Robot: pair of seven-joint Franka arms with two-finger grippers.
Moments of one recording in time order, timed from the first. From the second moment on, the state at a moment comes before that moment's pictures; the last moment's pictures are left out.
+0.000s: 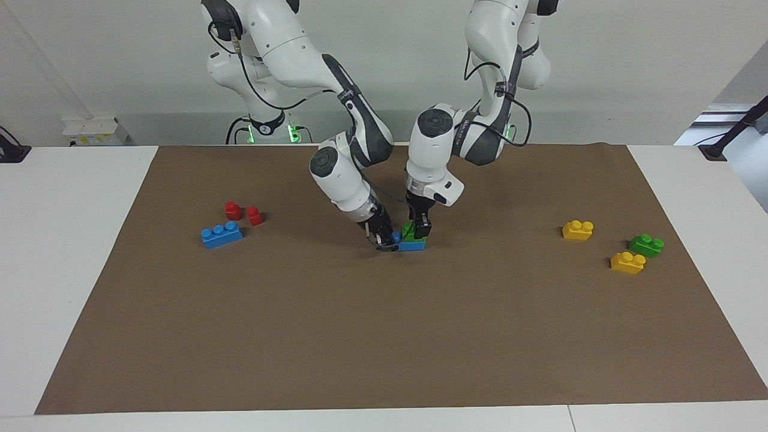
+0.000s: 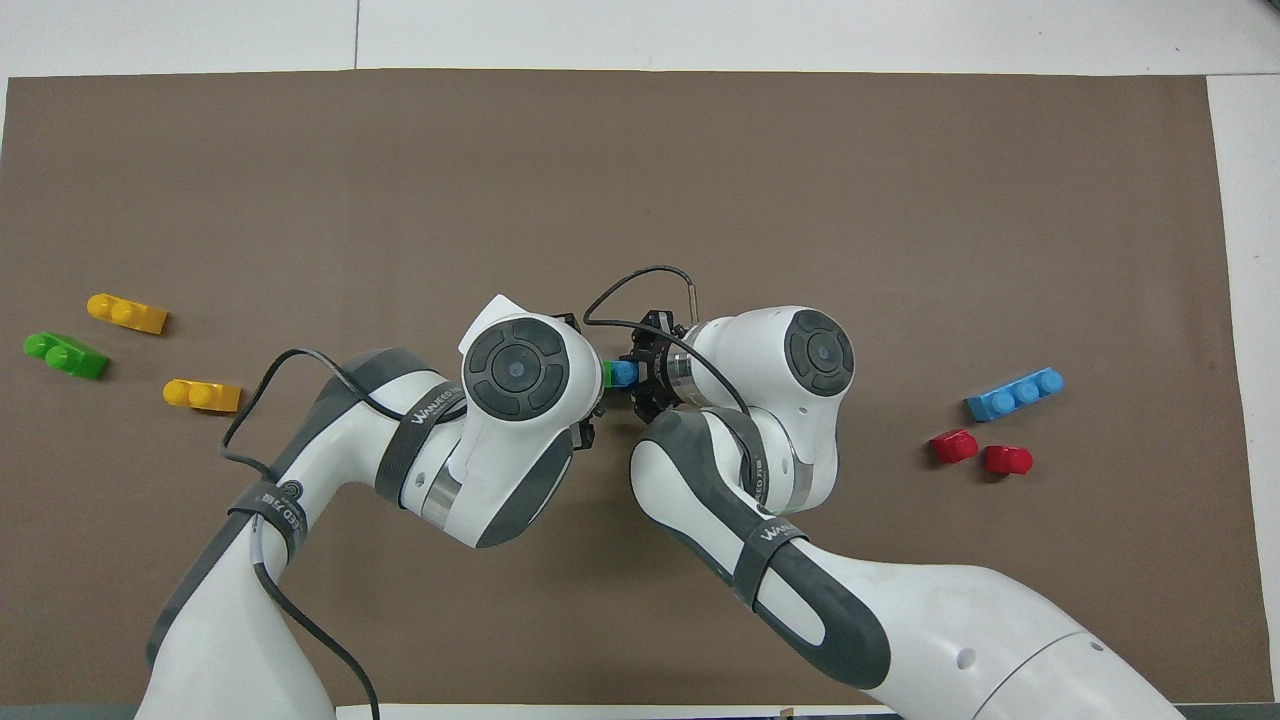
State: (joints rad) left arm -0.76 0.23 0.11 -1.99 -0.02 2.31 -2.24; right arm 0.45 0.41 0.15 -1.98 0.61 2.62 1.62
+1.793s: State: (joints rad) left arm -0.33 0.07 0.14 -1.97 -0.01 2.13 -1.47; right arm -0.06 0.26 0.12 -1.88 0.60 2.09 1.19
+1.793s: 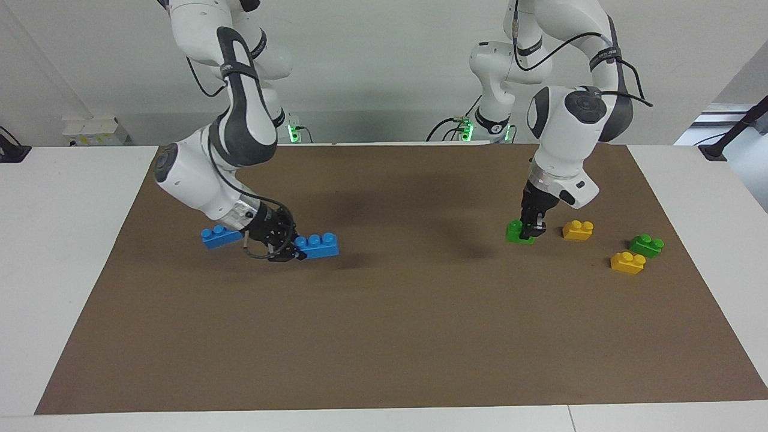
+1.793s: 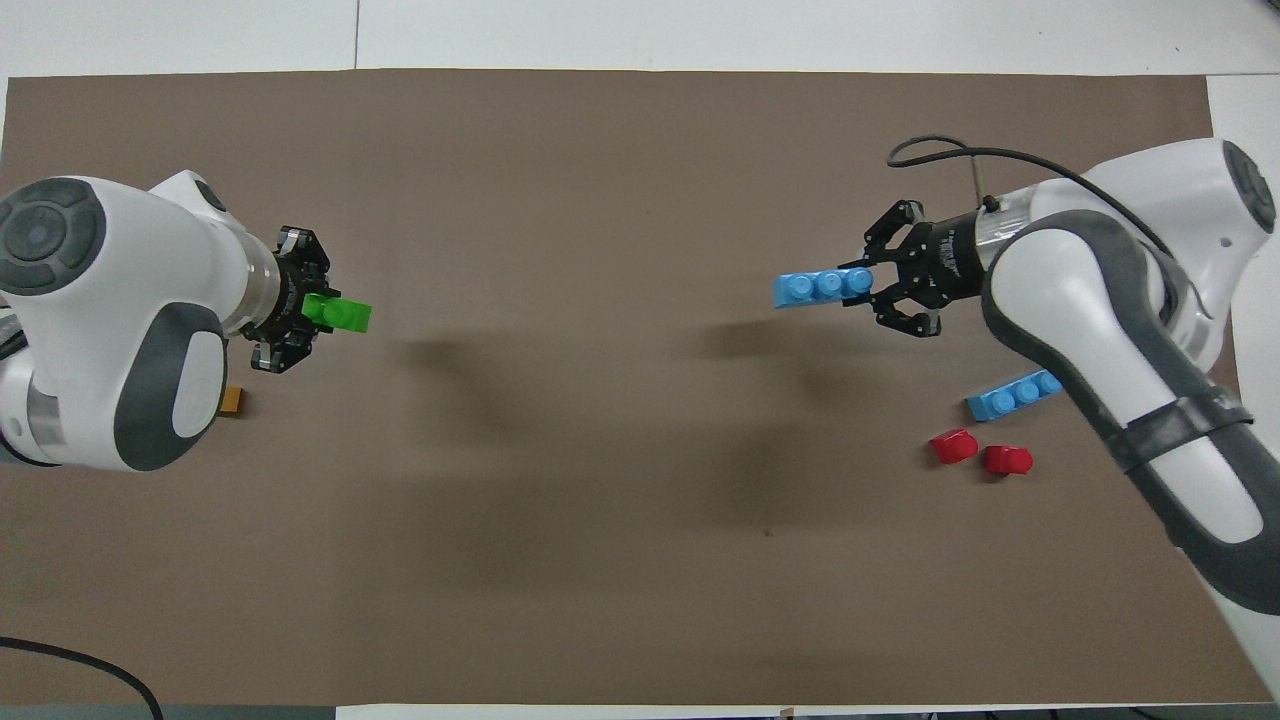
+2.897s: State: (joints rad) left arm -0.09 0.31 0.14 -1.92 -0.05 2.30 -1.05; right arm -0.27 0.28 0.12 -2.06 0.60 2.17 0.95
